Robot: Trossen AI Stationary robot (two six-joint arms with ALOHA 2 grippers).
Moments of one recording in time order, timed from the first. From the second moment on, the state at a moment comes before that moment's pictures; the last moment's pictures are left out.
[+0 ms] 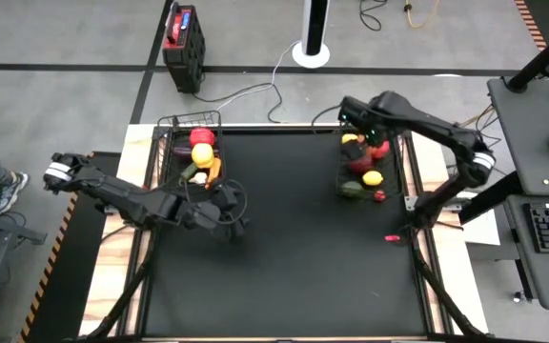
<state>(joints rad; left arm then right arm) -0.27 1.22 0.72 -0.08 -0.62 -0.42 -0.63 1.55 1.48 -1.48 0.25 0.45</state>
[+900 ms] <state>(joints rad) -0.16 1.21 0.72 -0.17 -0.62 -0.36 -0.73 1.73 1.47 -1.34 0.23 0.26</state>
